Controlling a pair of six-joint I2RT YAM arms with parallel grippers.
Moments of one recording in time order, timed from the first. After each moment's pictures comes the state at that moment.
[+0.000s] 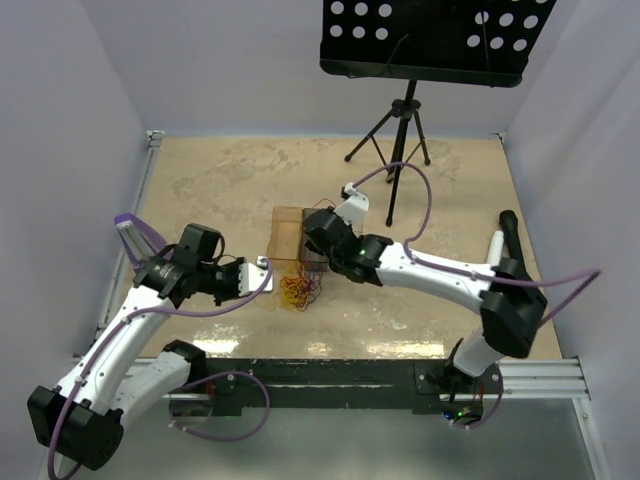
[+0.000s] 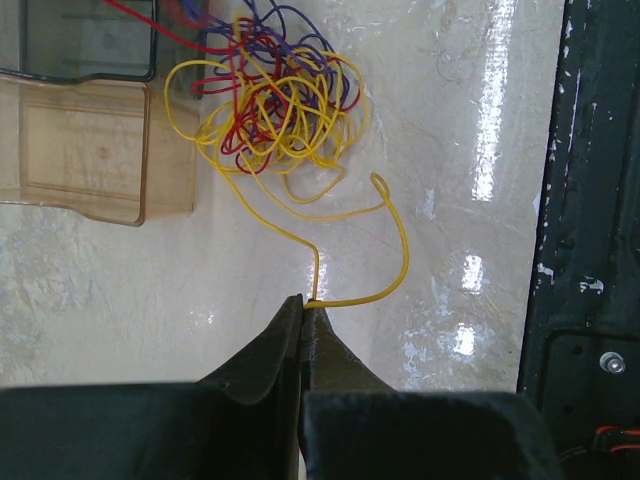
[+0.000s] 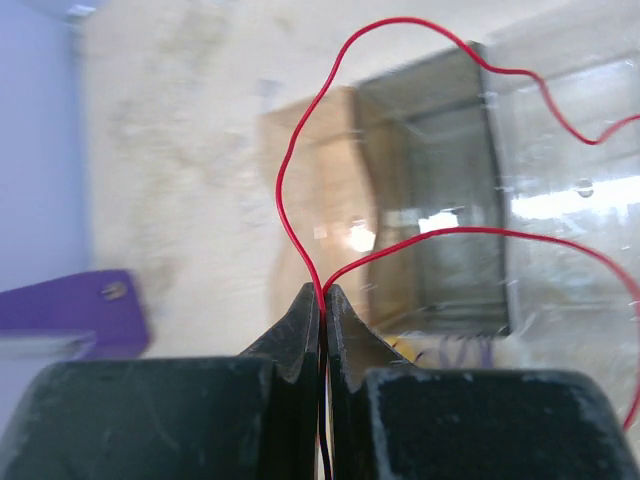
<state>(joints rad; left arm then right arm) -0.37 0.88 0.80 -0.95 0.56 1.03 0.97 1.63 1.15 -0.21 0.60 1.14</state>
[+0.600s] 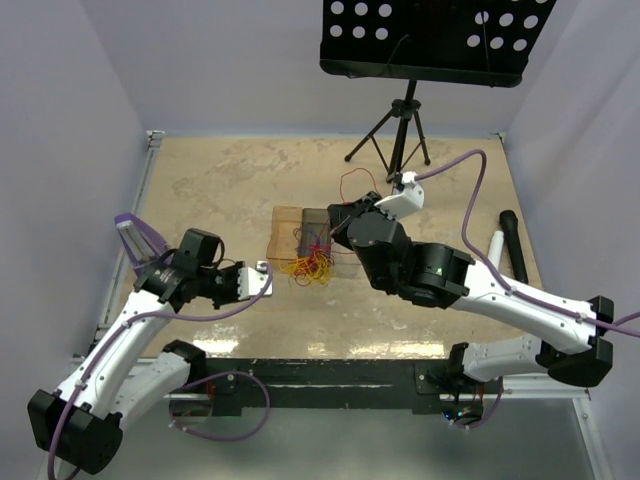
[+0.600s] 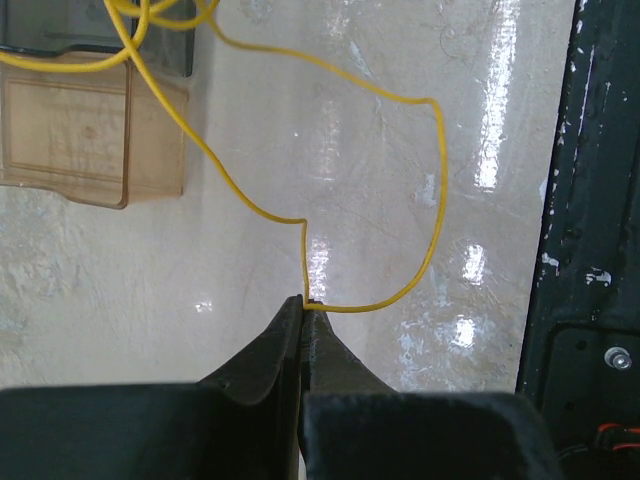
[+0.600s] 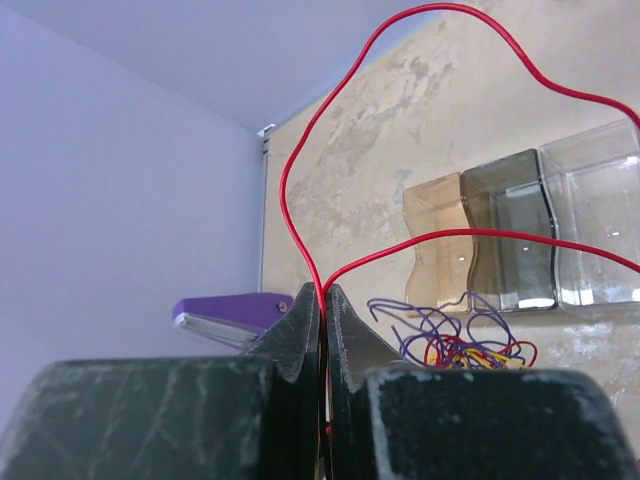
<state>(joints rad) -0.37 0.87 0.76 -0.94 0.53 1.03 1.19 1.23 1.35 -0.50 0.93 1.16</state>
